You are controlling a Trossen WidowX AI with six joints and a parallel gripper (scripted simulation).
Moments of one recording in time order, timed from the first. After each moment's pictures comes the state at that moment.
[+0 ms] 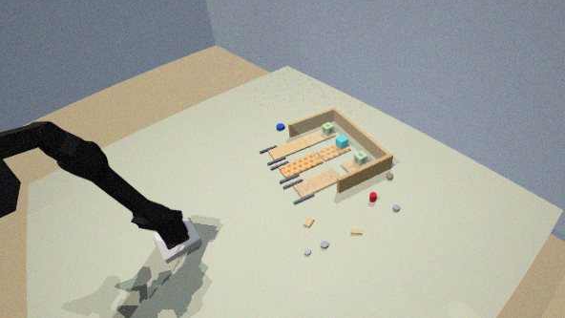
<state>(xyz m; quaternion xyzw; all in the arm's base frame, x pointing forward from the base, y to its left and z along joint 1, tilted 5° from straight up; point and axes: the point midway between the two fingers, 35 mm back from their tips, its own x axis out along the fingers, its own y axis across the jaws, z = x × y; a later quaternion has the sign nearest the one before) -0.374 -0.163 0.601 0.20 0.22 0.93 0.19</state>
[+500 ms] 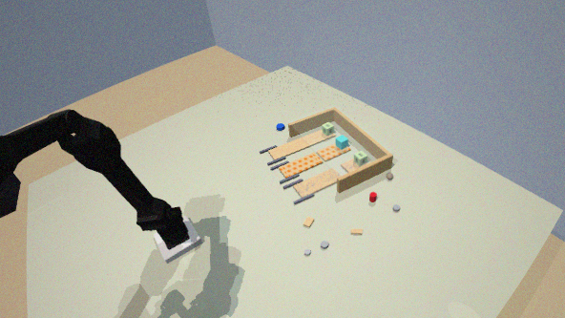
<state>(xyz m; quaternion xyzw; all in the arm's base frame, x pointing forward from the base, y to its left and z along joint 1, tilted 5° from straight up) -0.297 -0.300 0.582 0.15 0.17 0.97 -0.05</state>
